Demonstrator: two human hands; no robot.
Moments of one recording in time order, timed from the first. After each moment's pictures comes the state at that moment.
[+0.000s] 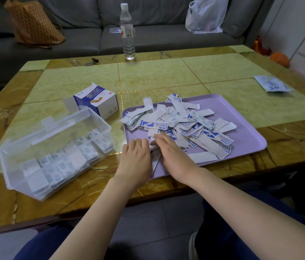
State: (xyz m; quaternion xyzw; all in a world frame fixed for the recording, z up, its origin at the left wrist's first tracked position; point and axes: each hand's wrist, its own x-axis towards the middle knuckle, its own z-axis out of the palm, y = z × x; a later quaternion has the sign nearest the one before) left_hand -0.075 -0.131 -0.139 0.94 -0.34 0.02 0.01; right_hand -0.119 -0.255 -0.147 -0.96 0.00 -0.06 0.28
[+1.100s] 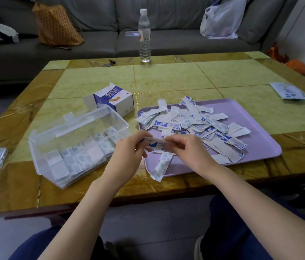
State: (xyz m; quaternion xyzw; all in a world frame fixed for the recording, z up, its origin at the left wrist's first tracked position) left_hand -0.073 -0.080 -0.103 0.85 -0.27 -0.04 0.45; right_hand -0.124 -0.254 -0.121 -0.86 0.03 -0.11 0.50
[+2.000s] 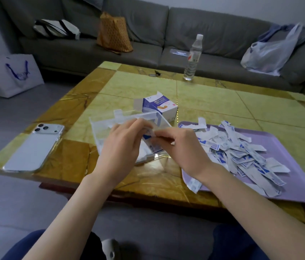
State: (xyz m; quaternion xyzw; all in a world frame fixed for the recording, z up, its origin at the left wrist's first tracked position) left_hand -0.076 0.024 -0.069 0.86 -0.27 0.25 0.36; right_hand -0.085 -0.141 -0.065 -0.89 -0.19 -0.19 0.36
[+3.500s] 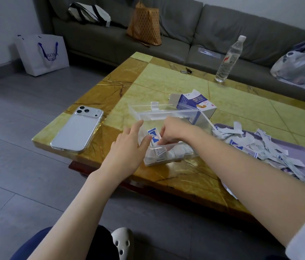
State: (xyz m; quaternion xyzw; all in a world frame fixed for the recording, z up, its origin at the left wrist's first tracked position) left_hand -0.074 0.107 -0.097 0.91 -0.05 -0.01 0.41; right_hand 0.001 -0.028 -0.064 -0.98 -0.05 0.19 0.04
